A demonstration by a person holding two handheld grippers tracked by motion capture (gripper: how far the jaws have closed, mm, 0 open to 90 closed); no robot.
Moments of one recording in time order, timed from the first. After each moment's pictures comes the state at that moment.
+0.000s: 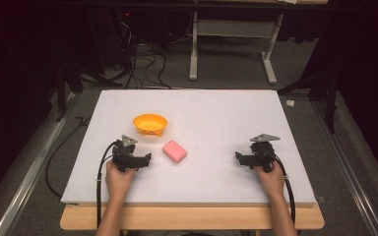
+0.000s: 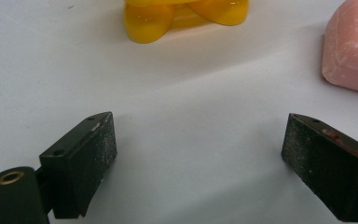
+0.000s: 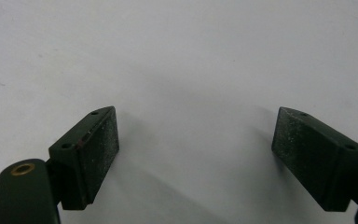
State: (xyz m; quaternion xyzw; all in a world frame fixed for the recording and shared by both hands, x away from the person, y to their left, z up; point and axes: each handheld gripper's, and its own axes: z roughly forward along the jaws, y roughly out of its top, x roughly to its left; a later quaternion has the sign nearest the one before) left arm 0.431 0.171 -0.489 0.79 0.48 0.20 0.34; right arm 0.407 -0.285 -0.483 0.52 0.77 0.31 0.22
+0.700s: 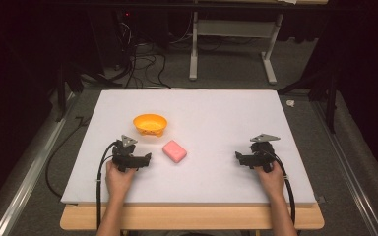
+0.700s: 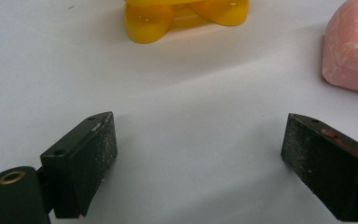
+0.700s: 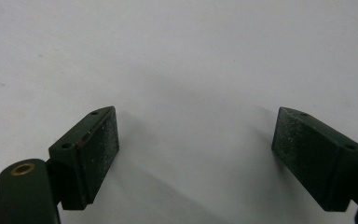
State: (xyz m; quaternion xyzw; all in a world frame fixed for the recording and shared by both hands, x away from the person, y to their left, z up) left arm 0.431 0.172 -0.489 0.79 0.48 0.20 0.34; right arm 0.407 -0.285 -0.483 0.52 0.77 0.31 0.22
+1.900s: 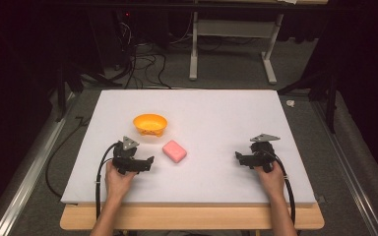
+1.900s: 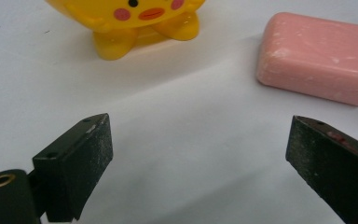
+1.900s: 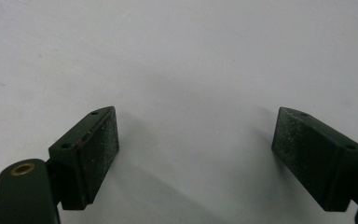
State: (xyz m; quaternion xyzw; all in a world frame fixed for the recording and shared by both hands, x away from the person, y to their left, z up) left arm 0.409 0.162 -0.468 0.80 0.44 0.18 0.36; right arm 0.407 -0.285 -0.483 0.51 0.77 0.31 0.22
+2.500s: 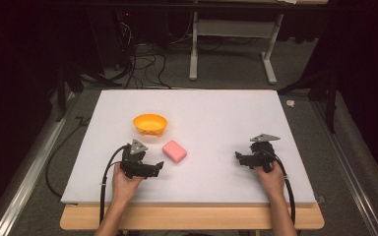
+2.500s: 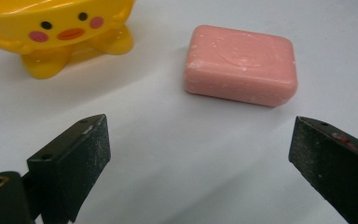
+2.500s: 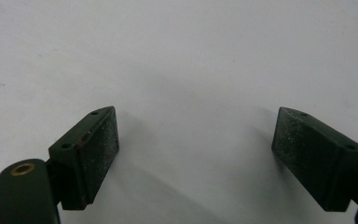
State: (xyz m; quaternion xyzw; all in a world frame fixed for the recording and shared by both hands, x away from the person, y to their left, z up) left arm 0.395 0.139 -0.461 0.82 0.40 0.16 0.38; right arm 0.407 -0.285 -0.483 0.51 0.77 0.31 0.22
